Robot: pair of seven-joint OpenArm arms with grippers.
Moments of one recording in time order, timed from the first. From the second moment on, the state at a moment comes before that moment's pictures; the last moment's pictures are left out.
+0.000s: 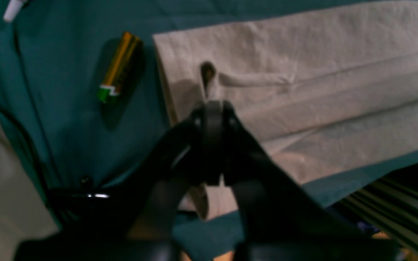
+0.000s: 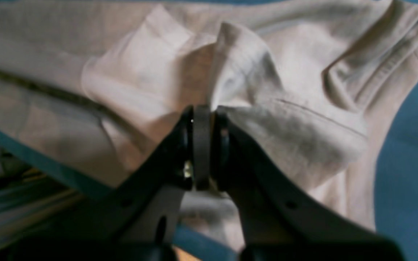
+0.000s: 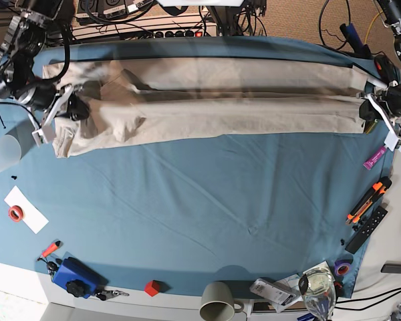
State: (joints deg) left arm 11.7 -25.3 -32.0 98.0 -49.8 -30.4 79.8; right arm -14.5 24.3 32.4 103.3 55.7 37.2 -79.0
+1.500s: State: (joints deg) left arm 13.7 -14.8 -32.9 95.5 -35.6 -23.0 71.7; right arm -18.4 24.0 32.4 103.5 51.9 37.3 -78.8
